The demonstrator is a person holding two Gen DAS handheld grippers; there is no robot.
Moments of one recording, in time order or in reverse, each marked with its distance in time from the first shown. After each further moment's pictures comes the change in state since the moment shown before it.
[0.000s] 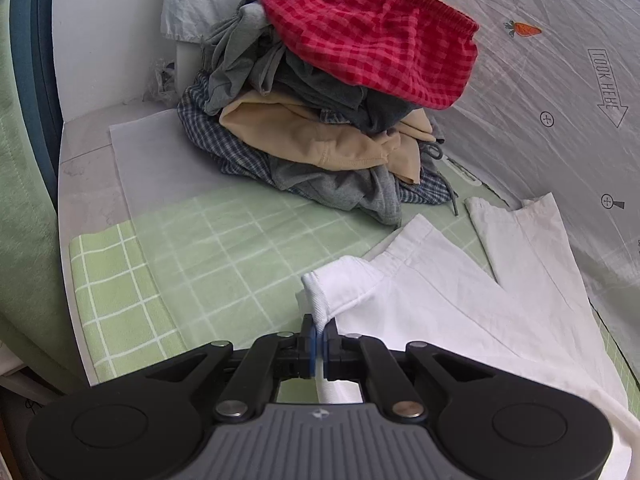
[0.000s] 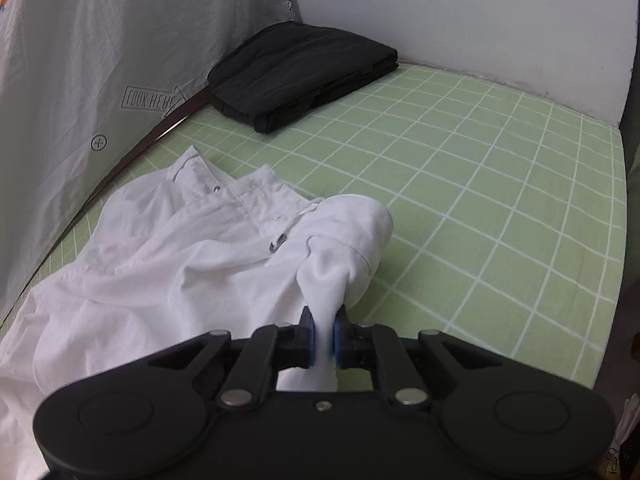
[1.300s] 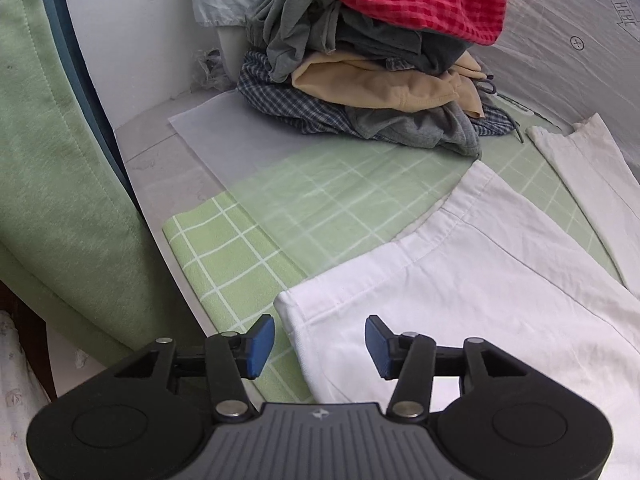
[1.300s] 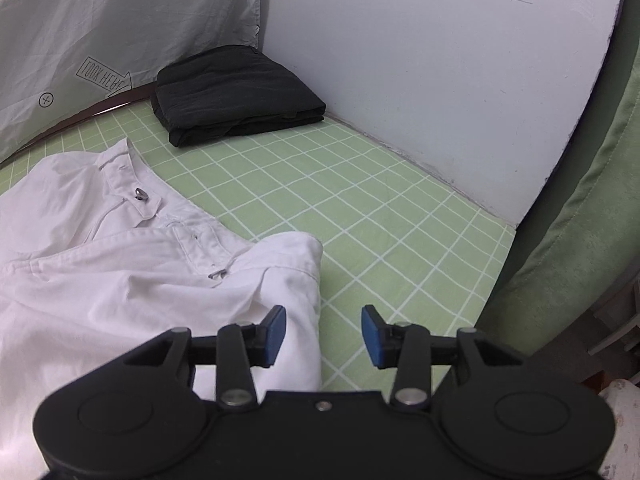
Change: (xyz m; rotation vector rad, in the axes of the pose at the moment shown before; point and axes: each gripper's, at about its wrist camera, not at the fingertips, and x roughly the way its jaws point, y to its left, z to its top) left arm -0.020 0.056 -0.038 0.212 0.082 0.188; right arm -0.036 -0.029 -0.009 -0.284 -0.065 -0.299
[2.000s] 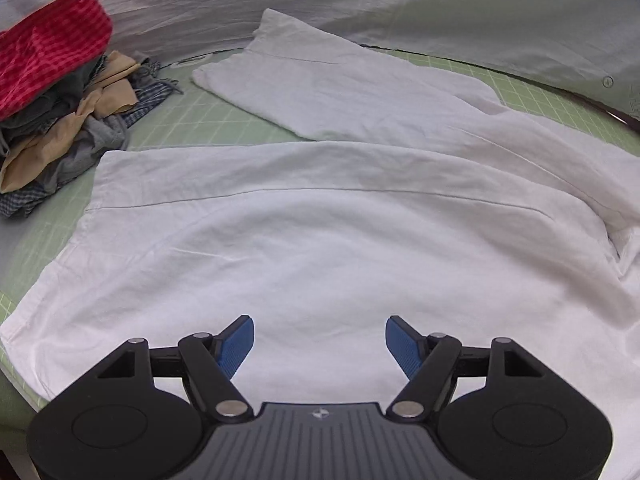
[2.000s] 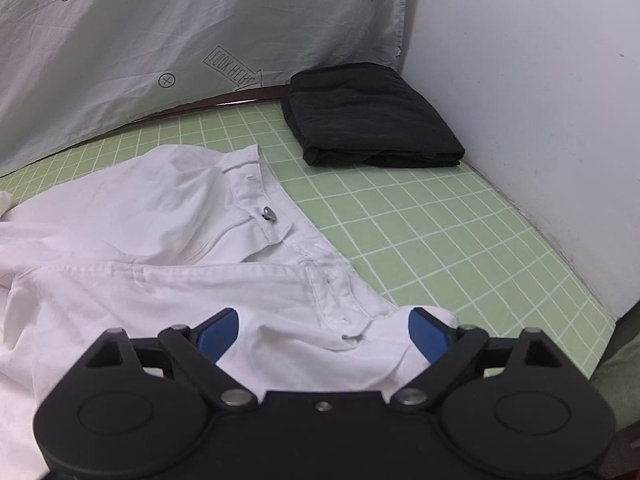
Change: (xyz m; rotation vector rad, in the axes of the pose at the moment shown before) left arm -0.065 -0.241 -0.118 0.568 0.071 -0.333; right arm 0.018 0.057 0.032 -0.255 -0.013 0.328
